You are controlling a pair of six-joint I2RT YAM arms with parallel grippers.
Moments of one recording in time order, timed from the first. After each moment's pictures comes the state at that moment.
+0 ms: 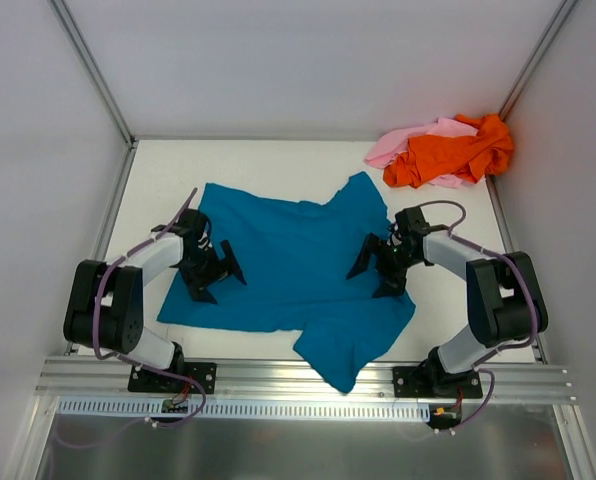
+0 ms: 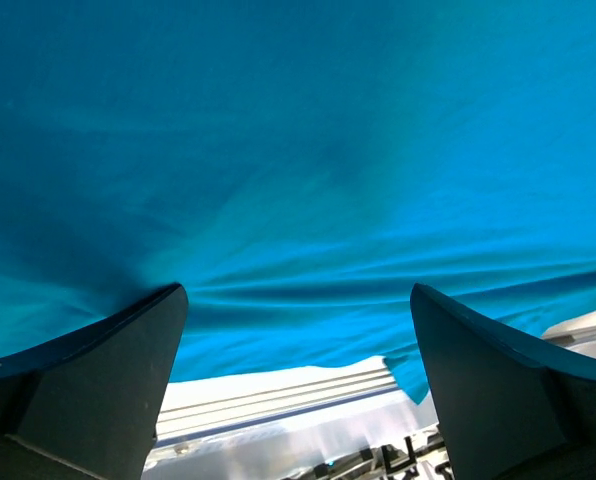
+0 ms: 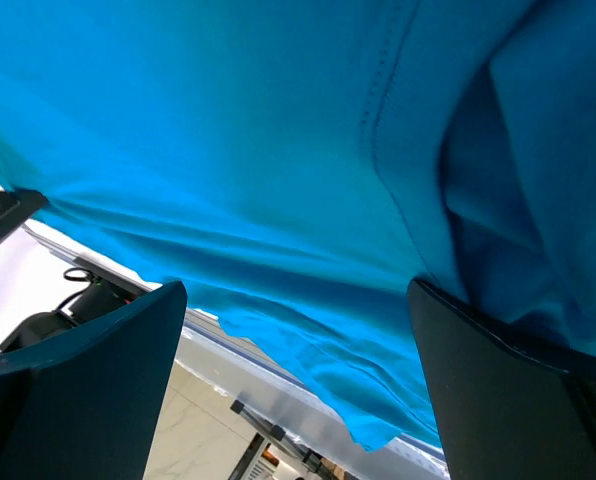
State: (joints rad) left arm -0.15 1.51 0.79 -0.69 0.31 -0.65; right arm 0.25 1.59 0.83 -0.57 -0.51 0.63
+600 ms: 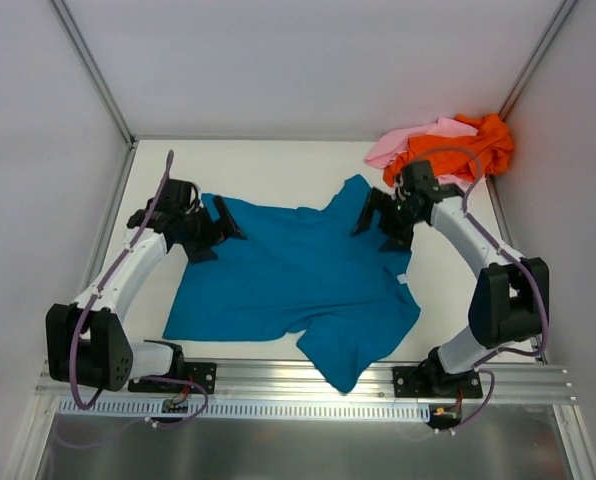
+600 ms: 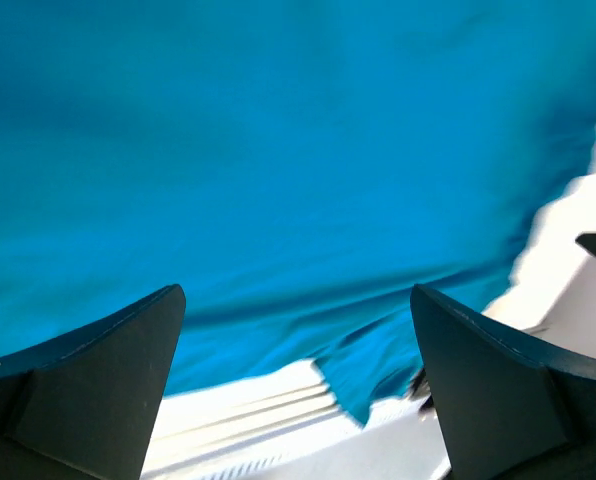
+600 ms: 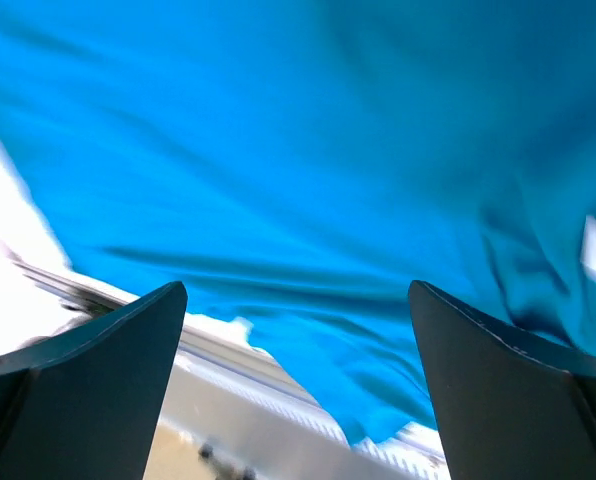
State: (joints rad) left arm -0.16 1.29 0.92 -0.73 0.31 -0.68; right arm 0.25 1.55 1.10 -0.77 -0.38 0.56
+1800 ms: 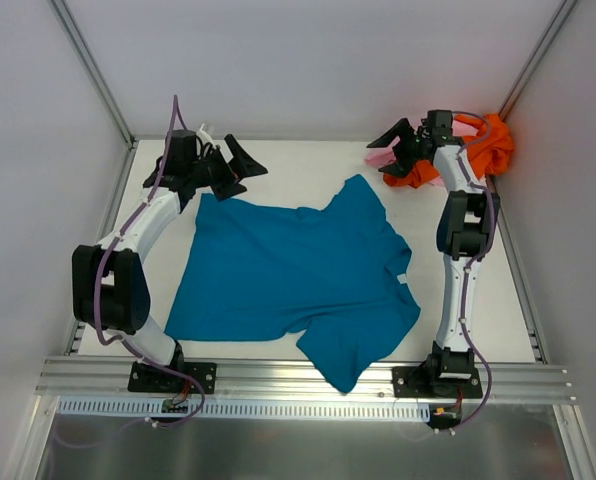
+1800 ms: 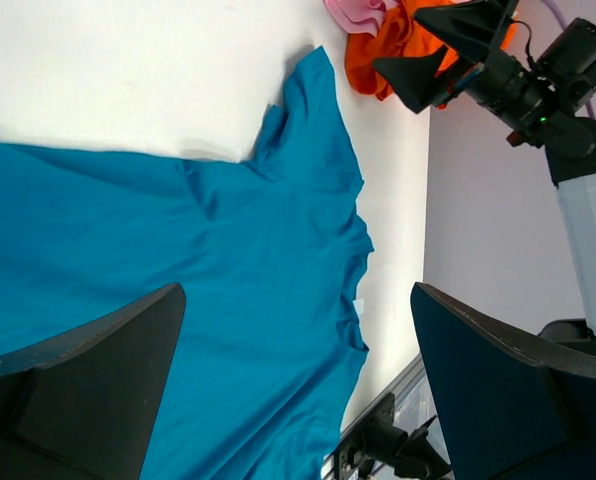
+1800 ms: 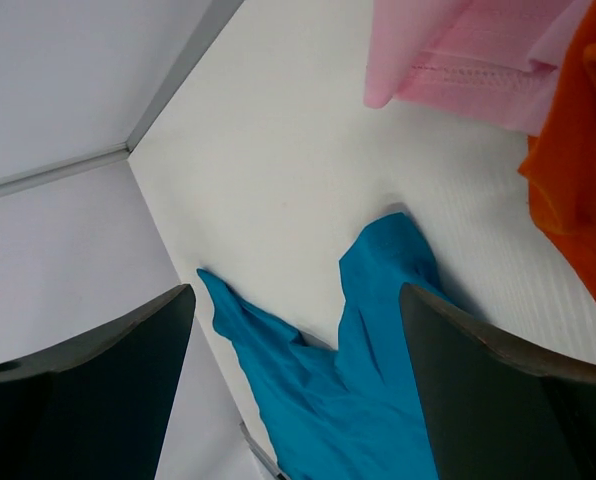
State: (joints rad) left arm -0.14 1.60 1.26 -0.22 0.56 -0.78; right arm -0.01 2.47 2.22 -0.58 -0.61 0.85
